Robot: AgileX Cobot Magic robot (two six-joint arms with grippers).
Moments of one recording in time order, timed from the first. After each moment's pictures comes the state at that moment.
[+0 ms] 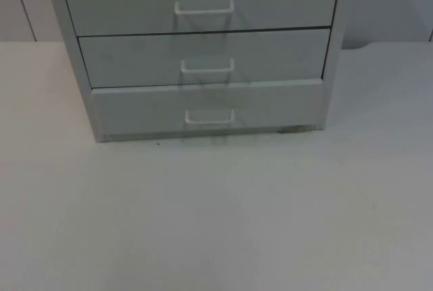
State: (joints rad) right arm 0.22 0.00 -0.52 -0.02 1.08 -0.05; left arm -0.89 0.00 -0.50 0.06 1.09 -0.03
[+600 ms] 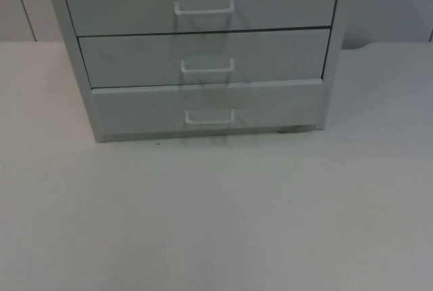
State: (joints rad) right arm 0.22 0.00 -0.52 -0.02 1.08 -0.05; left arm -0.89 0.00 -0.50 0.06 1.09 -0.03
